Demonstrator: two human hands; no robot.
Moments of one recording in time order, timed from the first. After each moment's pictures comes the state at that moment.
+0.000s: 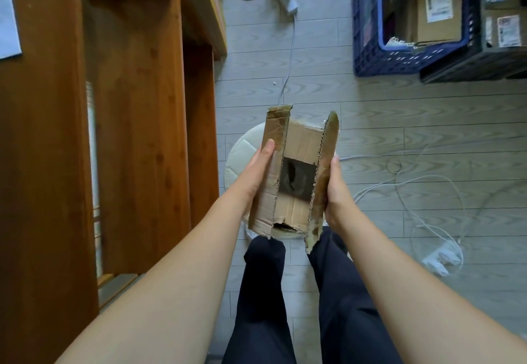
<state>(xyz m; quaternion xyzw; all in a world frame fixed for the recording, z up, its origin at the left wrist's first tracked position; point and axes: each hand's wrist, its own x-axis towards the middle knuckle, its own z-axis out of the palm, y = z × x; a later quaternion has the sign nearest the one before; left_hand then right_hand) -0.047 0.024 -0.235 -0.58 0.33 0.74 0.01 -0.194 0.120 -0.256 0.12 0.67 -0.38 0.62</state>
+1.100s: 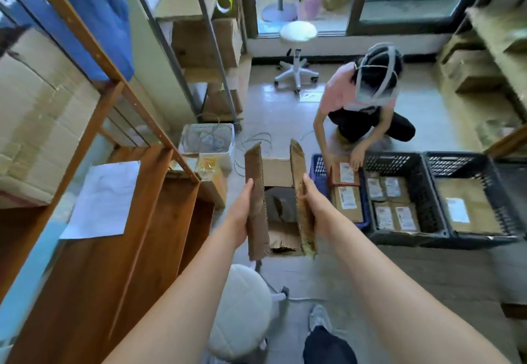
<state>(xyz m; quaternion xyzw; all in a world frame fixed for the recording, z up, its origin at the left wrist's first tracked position) -0.270 -0.087 0.142 -0.56 0.30 0.74 -0.20 -0.445 -0.056 0.124 -0.09 0.64 -0.36 0.67</state>
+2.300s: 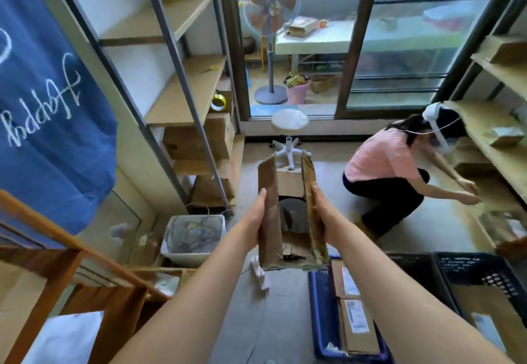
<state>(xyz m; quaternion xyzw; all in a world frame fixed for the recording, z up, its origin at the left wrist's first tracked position) -0.414 -0.443 0.227 -0.57 0.37 0.72 -0.18 -0.590 -0.401 0.205 -0.15 0.64 -0.42 0.63</state>
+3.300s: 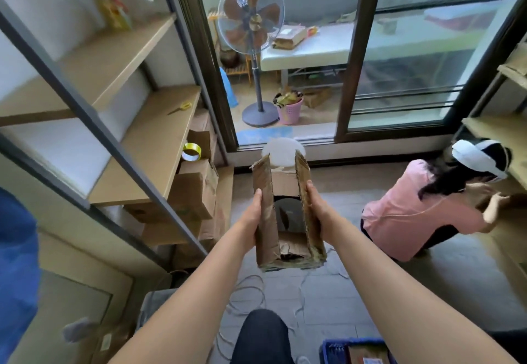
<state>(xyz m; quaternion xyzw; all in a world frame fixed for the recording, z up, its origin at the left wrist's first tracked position) -0.583 -0.806 0.226 -0.58 0.39 0.69 -0.16 -0.755 -0.757 0.209 -0.13 0.63 -0.43 0.64</state>
